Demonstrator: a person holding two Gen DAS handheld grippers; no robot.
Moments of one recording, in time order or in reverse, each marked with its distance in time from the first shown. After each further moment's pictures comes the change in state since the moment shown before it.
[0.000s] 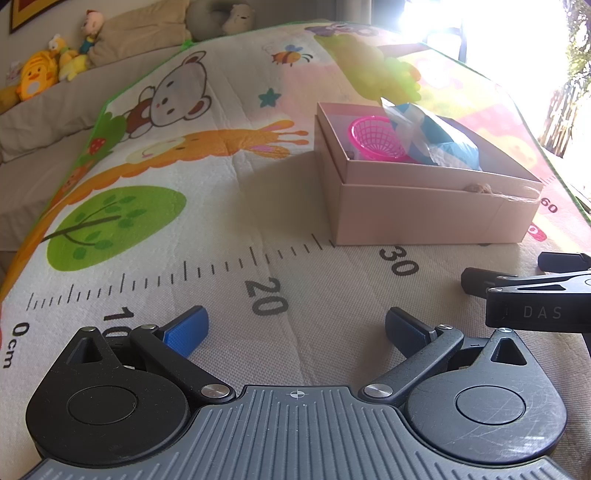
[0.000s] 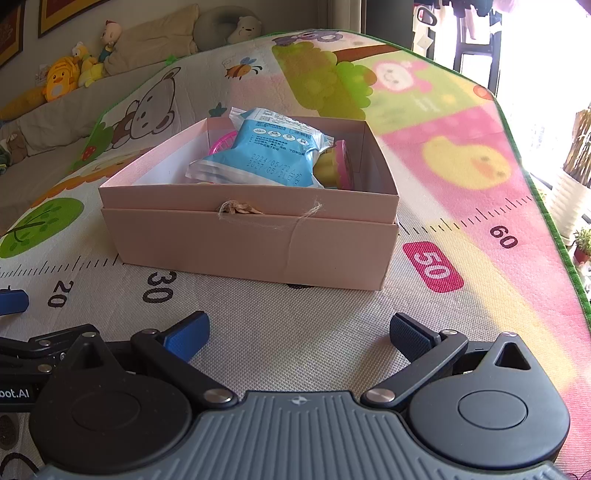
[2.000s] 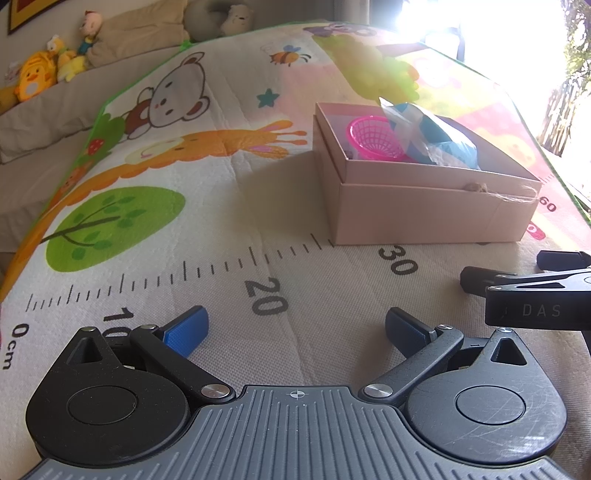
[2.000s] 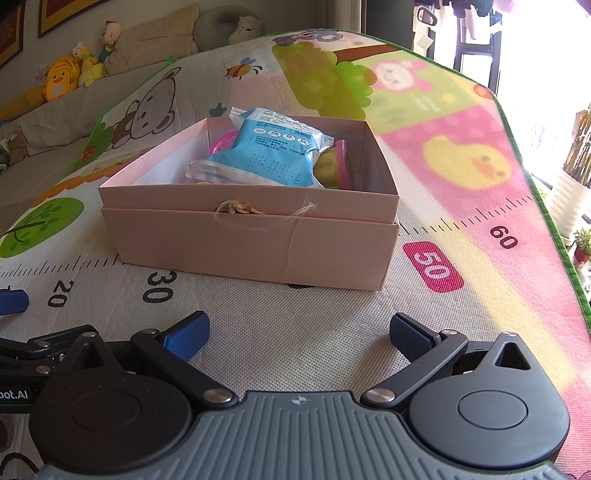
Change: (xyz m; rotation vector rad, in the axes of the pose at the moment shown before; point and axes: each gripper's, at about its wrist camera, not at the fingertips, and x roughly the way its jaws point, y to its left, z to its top) left arm 0.000 0.000 0.000 0.004 -0.001 -0.003; right arm -0.001 -0.002 -0.001 0.000 0.001 0.000
